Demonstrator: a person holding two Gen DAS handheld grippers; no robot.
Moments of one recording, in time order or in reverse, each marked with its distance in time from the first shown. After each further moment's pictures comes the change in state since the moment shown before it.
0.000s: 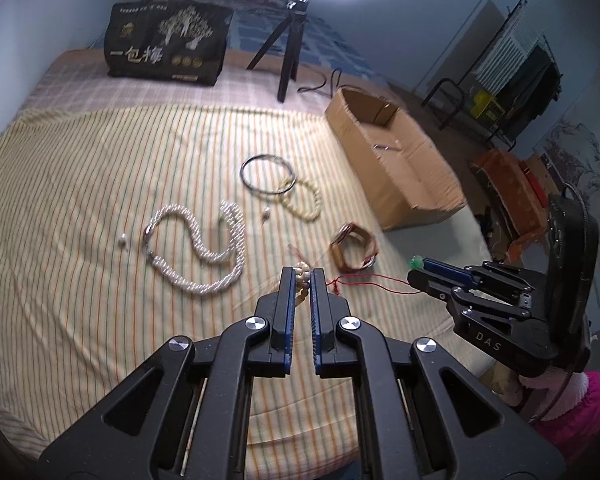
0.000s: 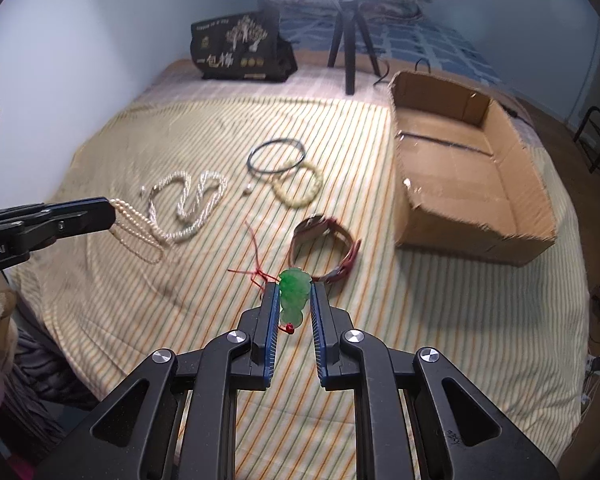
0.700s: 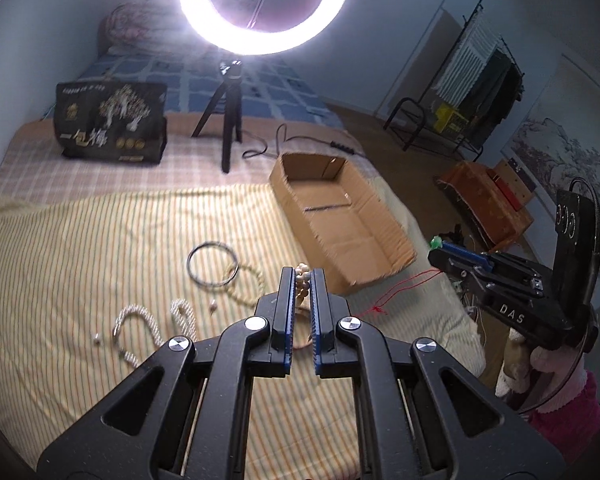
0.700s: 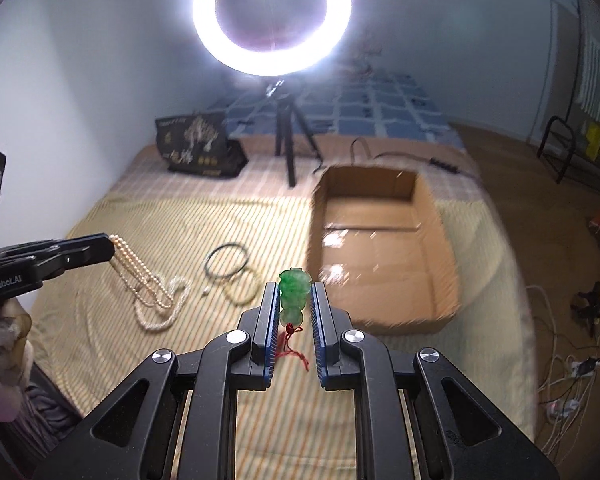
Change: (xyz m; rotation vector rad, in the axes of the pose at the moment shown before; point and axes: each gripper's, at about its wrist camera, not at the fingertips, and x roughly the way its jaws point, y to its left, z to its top) left arm -0.017 -0.053 0.076 0.107 -0.104 -0.093; right arm -0.077 -0.056 0.052 0.089 -0.207 -0.077
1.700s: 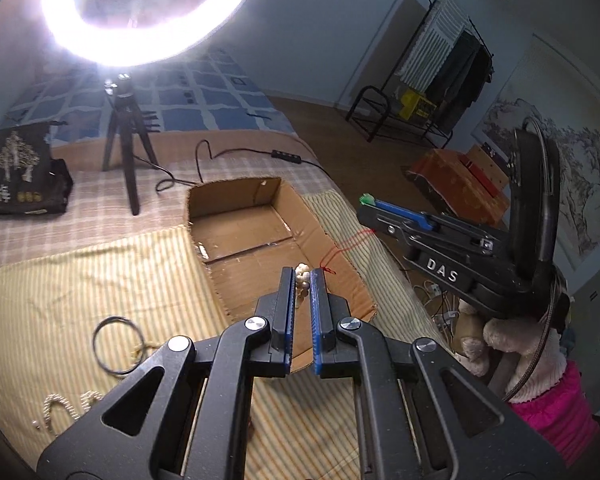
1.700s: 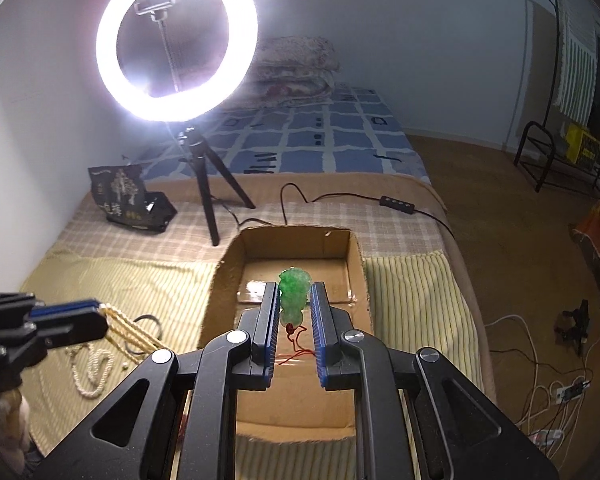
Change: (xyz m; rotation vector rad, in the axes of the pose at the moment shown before) left arm 0.112 -0.076 0.061 0.085 0.041 -0.111; right arm 0.058 -0.096 0.070 0.051 -0.049 -0.075
